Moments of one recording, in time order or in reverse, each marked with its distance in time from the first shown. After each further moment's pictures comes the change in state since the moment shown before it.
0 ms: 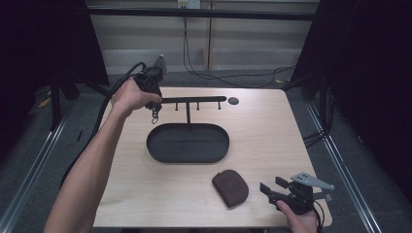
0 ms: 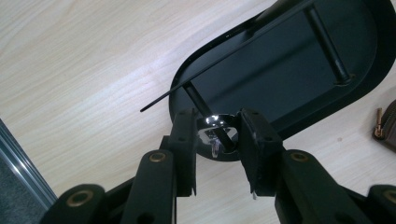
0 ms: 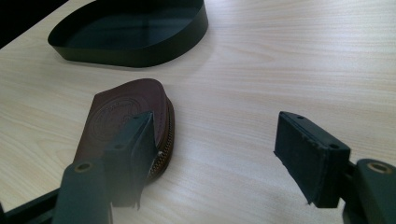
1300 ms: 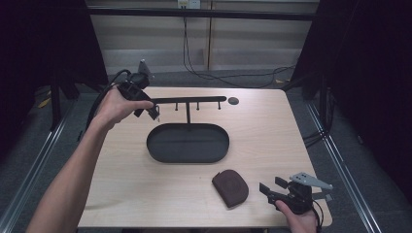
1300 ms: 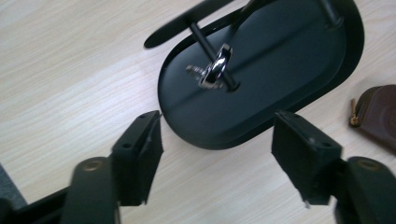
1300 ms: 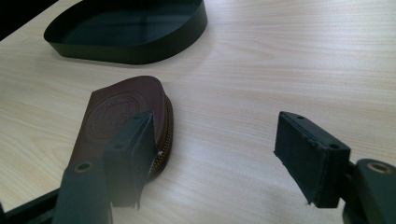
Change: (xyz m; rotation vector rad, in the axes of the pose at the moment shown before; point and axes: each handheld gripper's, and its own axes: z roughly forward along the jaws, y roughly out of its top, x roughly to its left) left arm 0.015 -0.051 -0.008 -0.119 -0.108 -0.018; right arm 0.001 0.000 0.002 0.011 -0.009 -0.002
